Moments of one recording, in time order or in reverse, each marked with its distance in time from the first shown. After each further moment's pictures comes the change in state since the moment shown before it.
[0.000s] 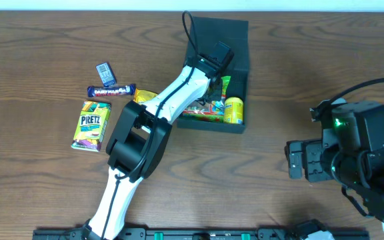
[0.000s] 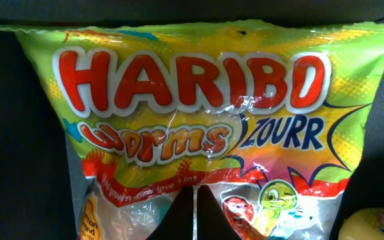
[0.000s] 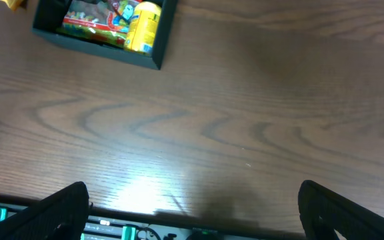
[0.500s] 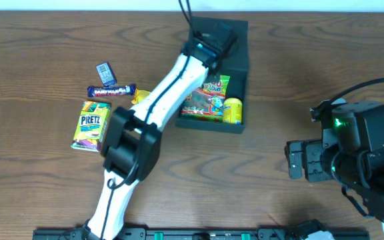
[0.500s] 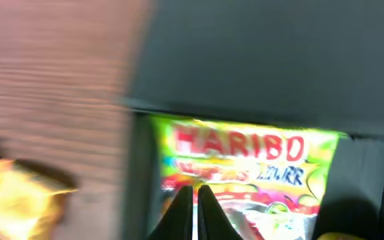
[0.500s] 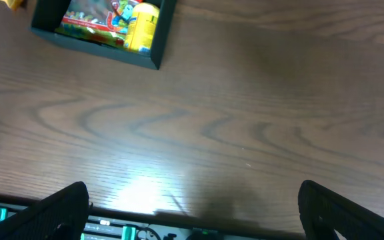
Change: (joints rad) left arm 0.023 -0.069 0.191 -0.150 -0.206 -0.063; right arm 0.000 0.000 0.000 0.000 0.000 0.000
